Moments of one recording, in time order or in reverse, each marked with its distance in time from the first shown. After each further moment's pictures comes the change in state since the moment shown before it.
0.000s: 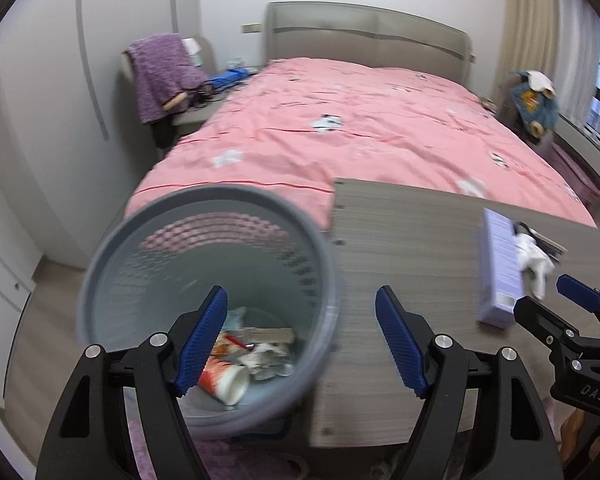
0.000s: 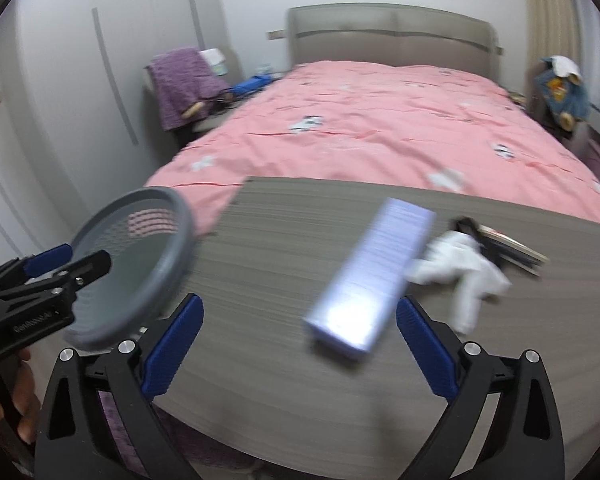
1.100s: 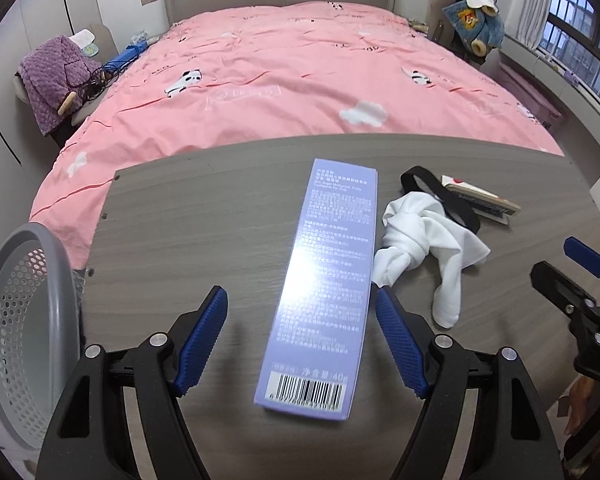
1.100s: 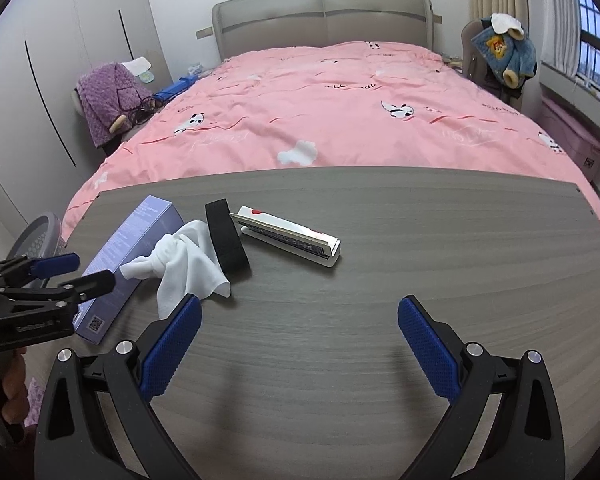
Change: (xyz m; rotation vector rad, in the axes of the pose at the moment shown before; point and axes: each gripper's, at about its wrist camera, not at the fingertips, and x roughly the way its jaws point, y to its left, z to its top) left arm 0.097 -0.196 0.026 0.193 0.223 -0.138; right arm 0.013 -0.192 -0.007 0.116 0.035 -0.075
